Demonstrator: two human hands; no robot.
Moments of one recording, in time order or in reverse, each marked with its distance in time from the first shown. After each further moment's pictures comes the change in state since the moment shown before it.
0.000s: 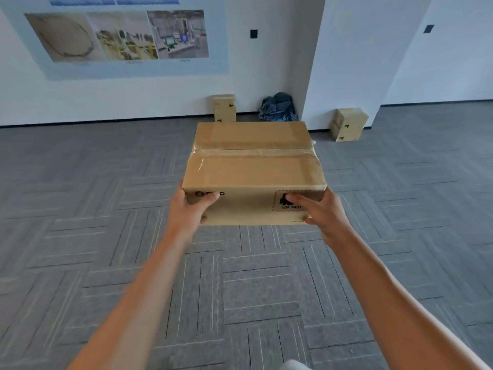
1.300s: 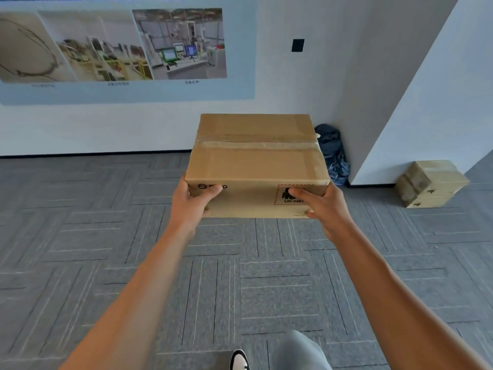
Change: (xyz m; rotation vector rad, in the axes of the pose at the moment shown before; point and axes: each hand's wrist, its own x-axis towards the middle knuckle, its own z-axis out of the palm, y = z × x) left_hand 1.132 0.106 0.112 0.018 0.045 -0.038; right_hand 1.083 -0.195 0.366 -0.027 -0.036 0.001
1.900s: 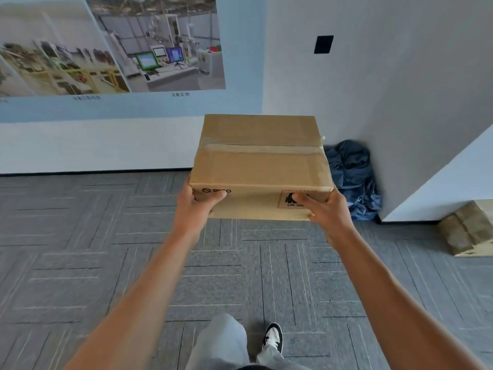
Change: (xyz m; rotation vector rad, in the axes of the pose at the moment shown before) left_hand 0.497 0.023 0.148 0.032 0.007 -0.063; right_hand 0.515 -0.033 0.077 0.020 -0.023 0.015
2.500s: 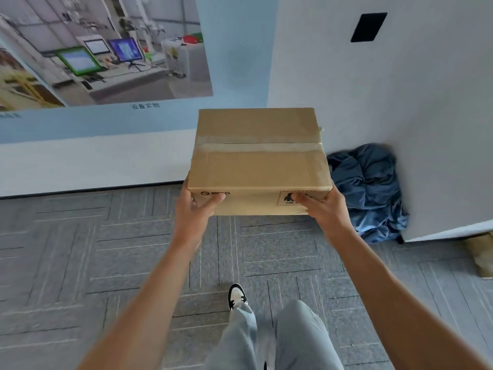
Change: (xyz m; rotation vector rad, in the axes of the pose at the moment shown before) left_hand 0.474 0.005 0.068 0.011 -0.090 -0.047; right_hand 0.454 -0.002 0.130 -0.025 0.039 0.082
